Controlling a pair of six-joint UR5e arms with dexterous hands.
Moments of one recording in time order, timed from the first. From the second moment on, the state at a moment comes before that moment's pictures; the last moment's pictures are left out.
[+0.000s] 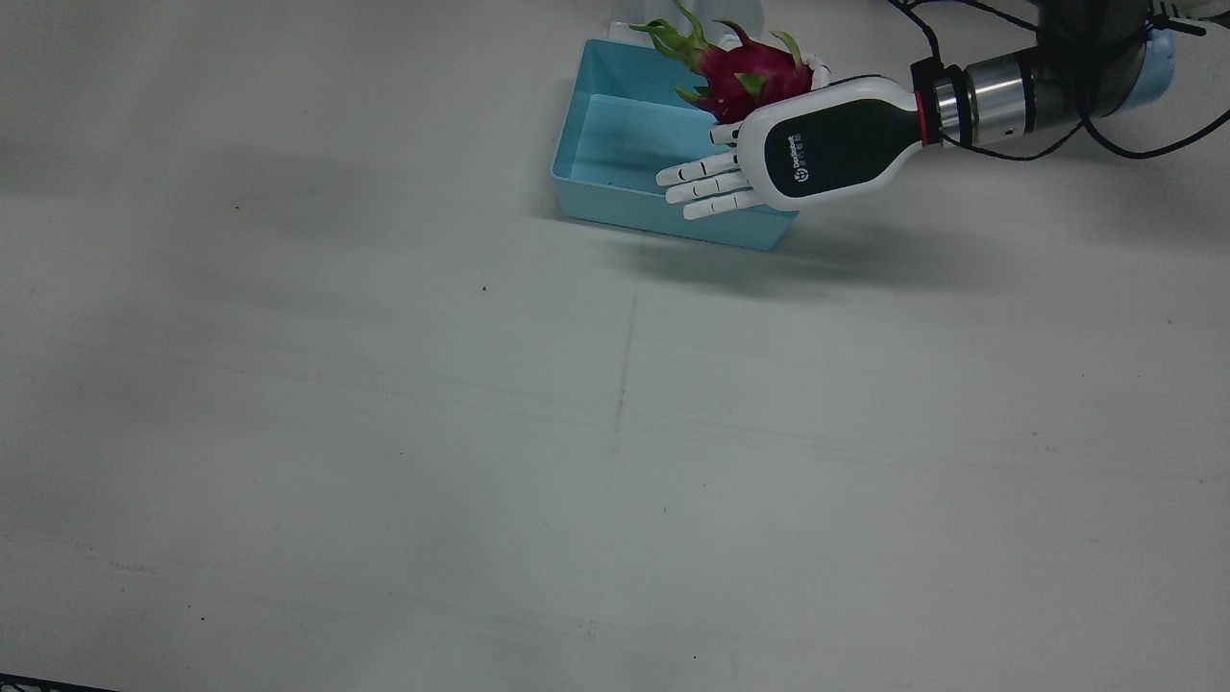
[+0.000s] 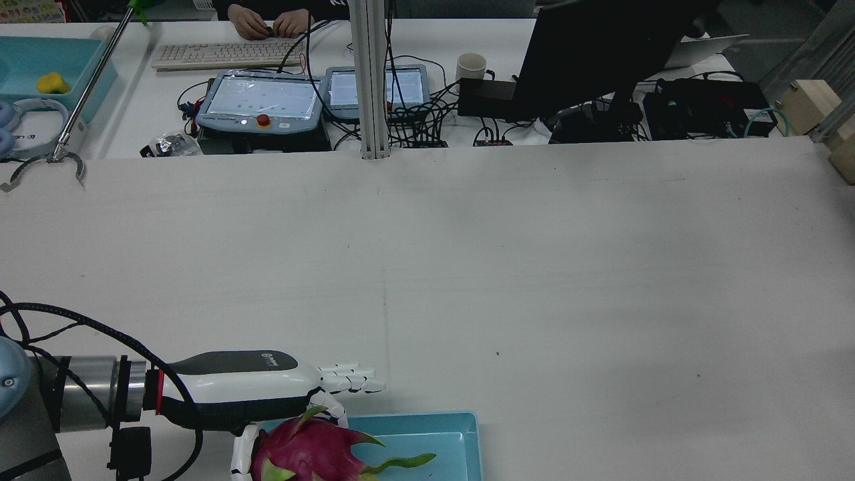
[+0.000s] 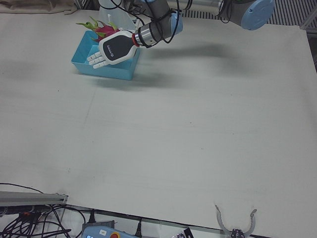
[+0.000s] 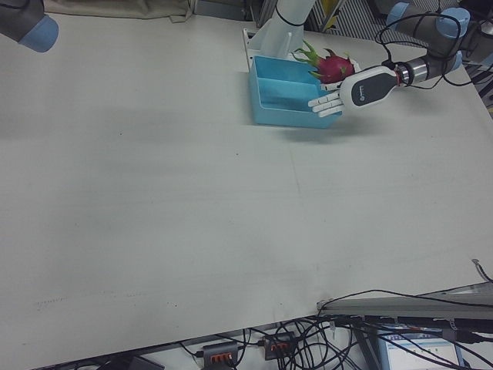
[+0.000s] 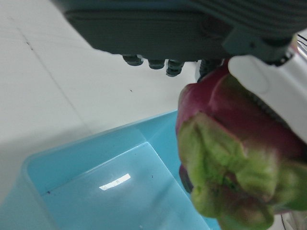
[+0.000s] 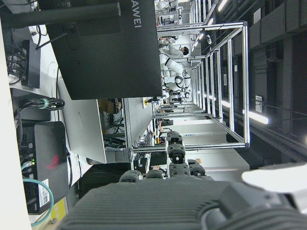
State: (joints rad) left arm -0.58 -1.98 -2.12 0.62 1.98 1.25; right arm 1.51 -1.55 1.58 -3.30 -1.46 0.11
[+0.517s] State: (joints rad) left arm -0.56 -1.98 -2.12 0.60 1.97 1.24; right arm 1.51 -1.55 1.58 -3.30 -1.46 0.11
